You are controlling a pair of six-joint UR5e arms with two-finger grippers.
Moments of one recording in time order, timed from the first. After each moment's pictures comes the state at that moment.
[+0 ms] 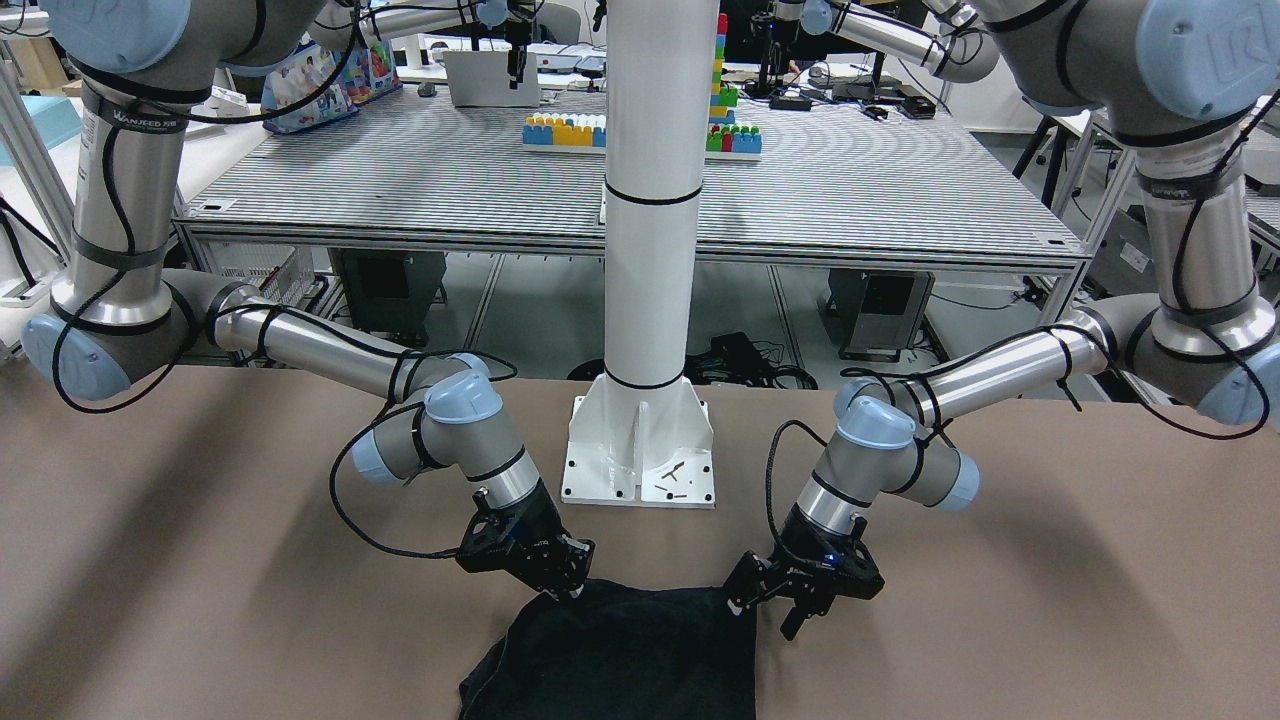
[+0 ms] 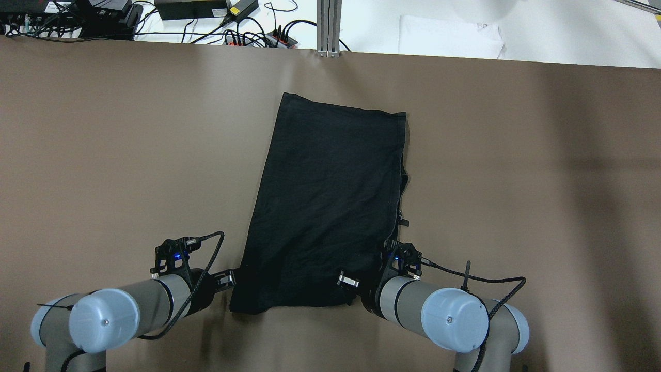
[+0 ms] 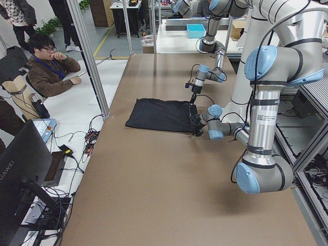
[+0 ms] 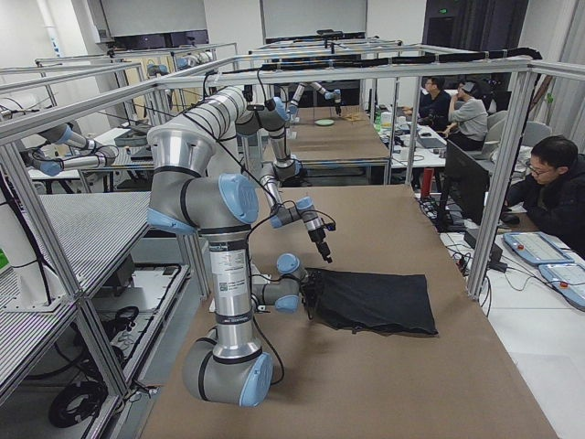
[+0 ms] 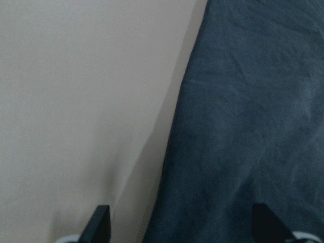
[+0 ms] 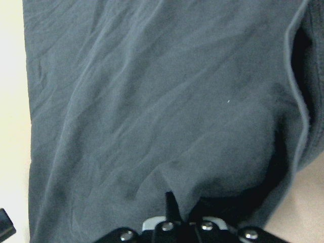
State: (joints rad) left arm -0.29 -1.78 -1.85 -2.31 -1.42 -1.68; right arm 0.30 -1.22 1.81 -0.88 1.52 1.70
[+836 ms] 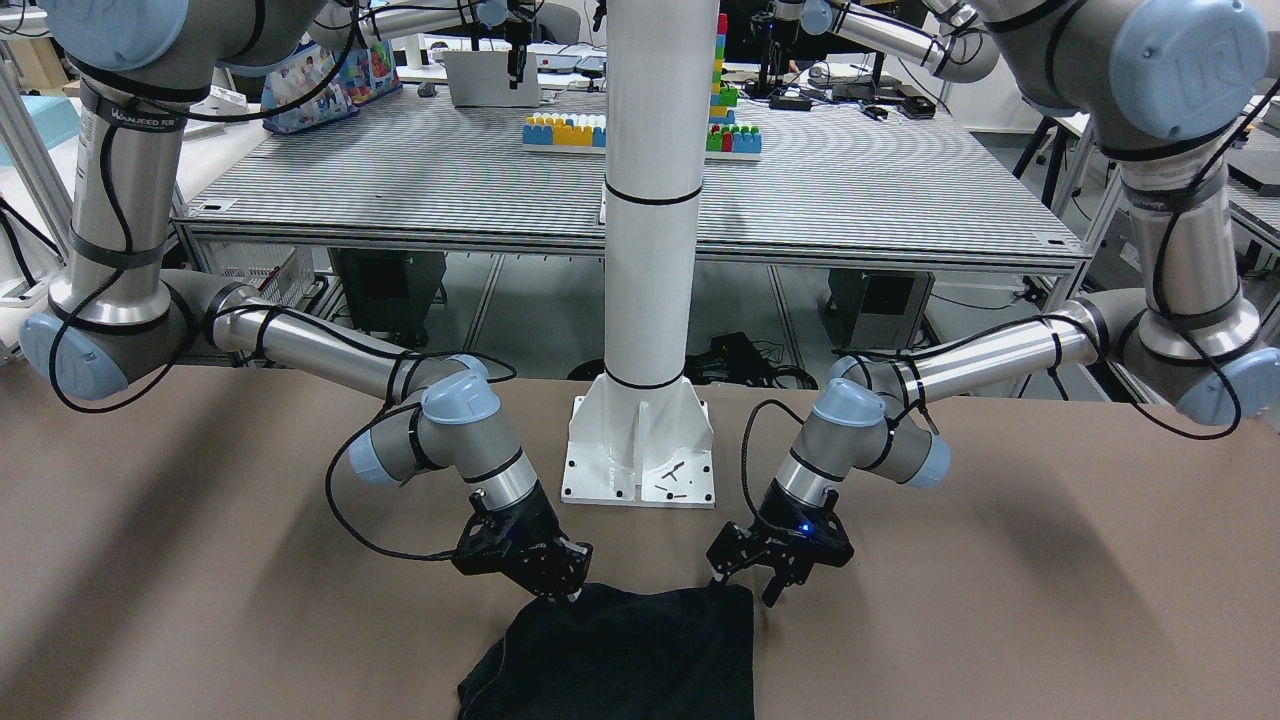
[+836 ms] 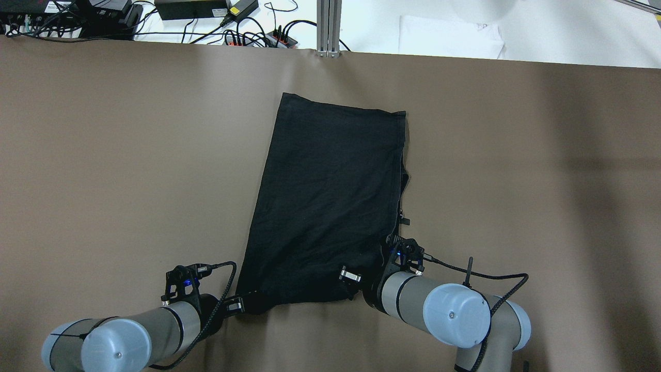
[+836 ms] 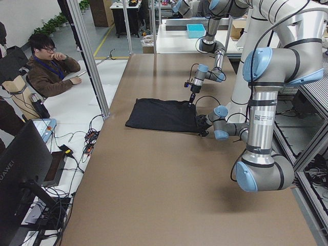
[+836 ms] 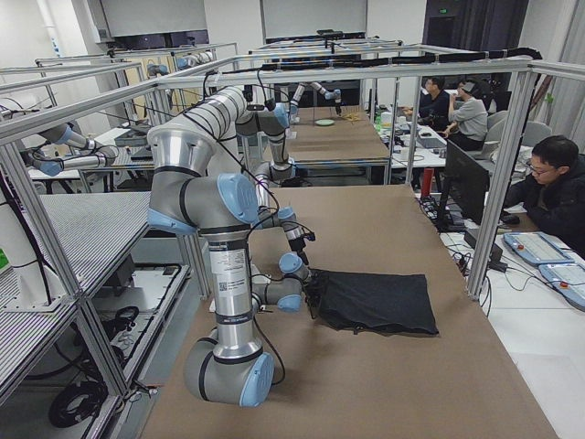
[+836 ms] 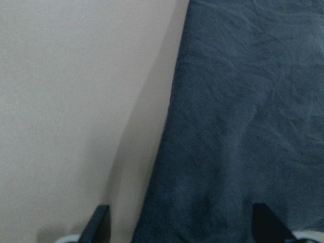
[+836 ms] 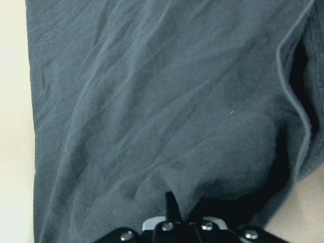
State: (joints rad) left arm -0.20 -1.79 -1.83 -2.31 -1.36 -1.68; right arm 0.31 -1.22 1.81 -0.88 1.52 1.70
